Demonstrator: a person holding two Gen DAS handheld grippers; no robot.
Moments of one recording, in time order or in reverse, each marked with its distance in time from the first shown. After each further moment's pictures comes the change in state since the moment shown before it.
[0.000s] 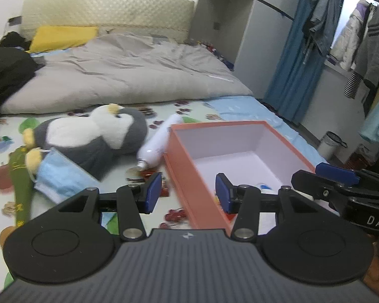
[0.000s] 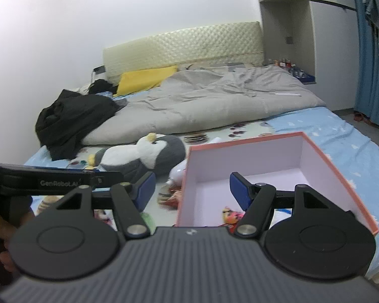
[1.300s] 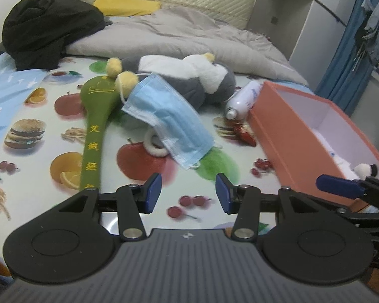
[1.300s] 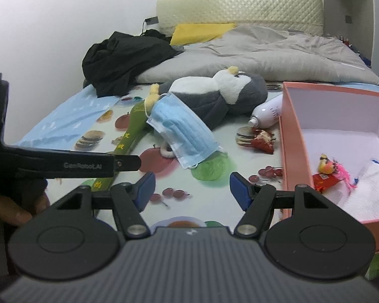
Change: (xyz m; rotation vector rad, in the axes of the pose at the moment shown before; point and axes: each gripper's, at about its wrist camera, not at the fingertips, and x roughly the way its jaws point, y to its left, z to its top) left arm -0.019 0.124 -0.108 -0.158 0.061 0.187; right arm 0.053 0.113 -0.086 -0.135 0.189 0.188
